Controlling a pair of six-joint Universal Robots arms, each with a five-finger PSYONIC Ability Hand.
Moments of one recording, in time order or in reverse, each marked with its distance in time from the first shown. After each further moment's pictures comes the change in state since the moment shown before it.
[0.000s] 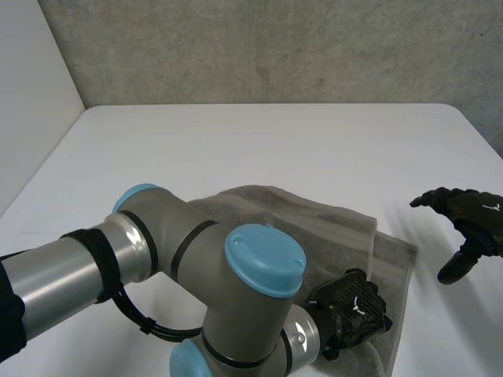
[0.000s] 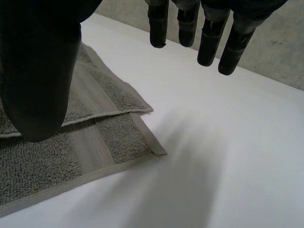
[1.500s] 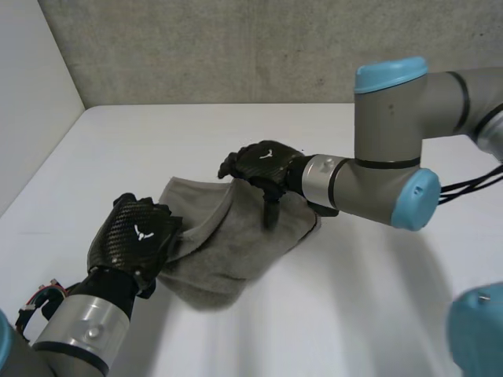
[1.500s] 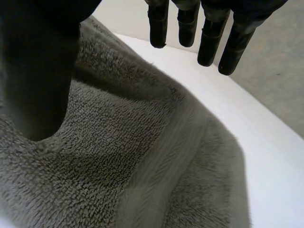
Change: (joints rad) left arm 0.377 0.820 -0.944 0.501 -0.487 0.002; right arm 0.846 0.933 -1.457 0.411 0.174 0.026; left_hand 0.441 0.508 0.509 0.510 0.483; right_hand 0.000 0.000 0.000 0.000 0.000
